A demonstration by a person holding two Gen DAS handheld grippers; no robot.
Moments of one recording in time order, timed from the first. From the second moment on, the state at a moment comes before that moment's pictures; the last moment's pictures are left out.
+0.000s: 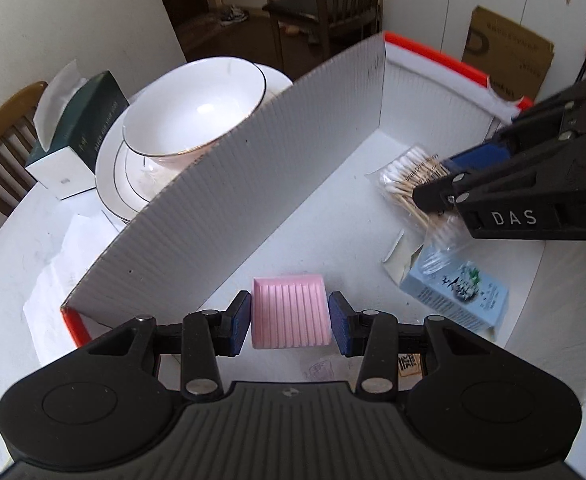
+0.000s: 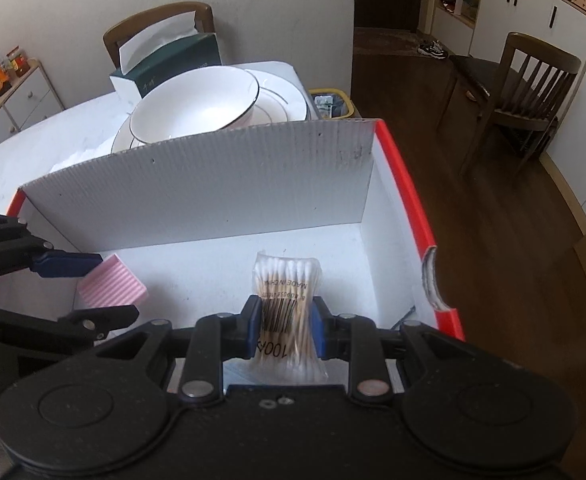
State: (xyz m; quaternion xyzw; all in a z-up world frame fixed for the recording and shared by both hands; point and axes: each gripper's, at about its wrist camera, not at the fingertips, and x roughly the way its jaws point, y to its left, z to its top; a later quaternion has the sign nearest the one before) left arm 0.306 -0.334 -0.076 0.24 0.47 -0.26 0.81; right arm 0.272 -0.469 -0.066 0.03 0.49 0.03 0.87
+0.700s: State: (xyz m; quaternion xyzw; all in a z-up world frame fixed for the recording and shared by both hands) left arm 0.316 -0.323 -0.082 0.20 0.50 -0.27 0.80; right arm 0.276 -0.471 -0.074 0.03 0.51 0.04 0.86
